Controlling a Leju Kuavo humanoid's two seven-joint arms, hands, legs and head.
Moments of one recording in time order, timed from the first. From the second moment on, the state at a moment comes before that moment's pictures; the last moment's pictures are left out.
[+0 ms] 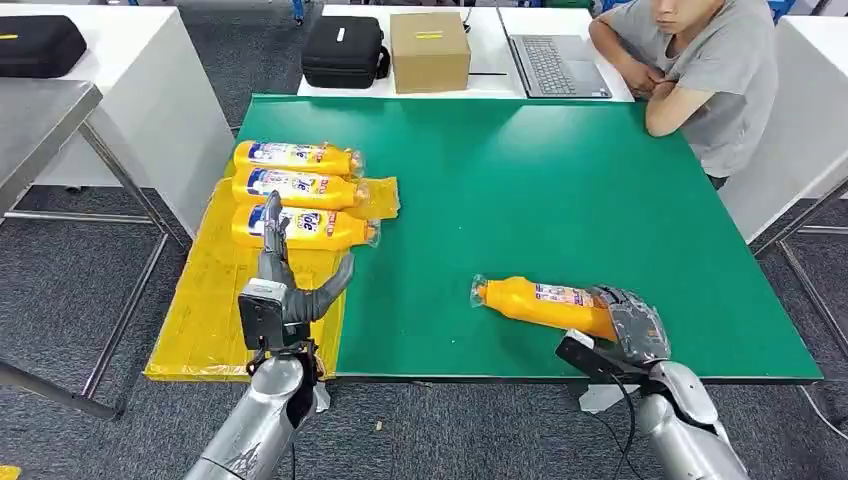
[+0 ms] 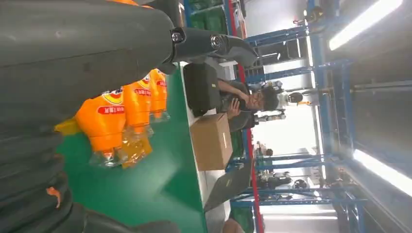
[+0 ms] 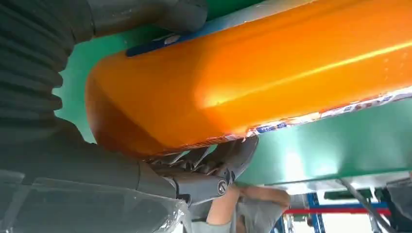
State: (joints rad) left arm -0.33 -0.23 -0.39 -1.06 0.01 0.45 -0.70; right arm -0.25 -0.28 0.17 -0.80 0.90 -0.28 -0.42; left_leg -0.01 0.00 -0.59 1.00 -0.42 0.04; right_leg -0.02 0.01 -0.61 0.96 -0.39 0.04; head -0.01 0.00
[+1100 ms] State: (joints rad) left arm -0.35 -0.24 -0.38 -1.04 0.03 0.49 -0.70; right arm -0.23 -0.25 0.15 -0.78 0.67 -0.38 -0.58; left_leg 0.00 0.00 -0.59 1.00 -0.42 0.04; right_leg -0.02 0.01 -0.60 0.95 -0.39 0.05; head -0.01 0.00
